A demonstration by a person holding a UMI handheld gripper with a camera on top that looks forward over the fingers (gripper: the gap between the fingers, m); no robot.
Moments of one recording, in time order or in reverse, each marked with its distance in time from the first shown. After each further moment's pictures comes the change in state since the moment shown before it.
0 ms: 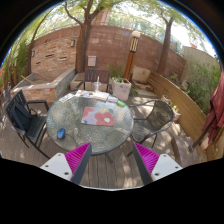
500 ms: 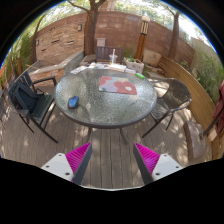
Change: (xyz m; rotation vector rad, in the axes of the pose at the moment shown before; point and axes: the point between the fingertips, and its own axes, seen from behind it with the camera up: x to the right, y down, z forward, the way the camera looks) arm -0.116 0.162 0.069 -0.172 -0.090 -0.013
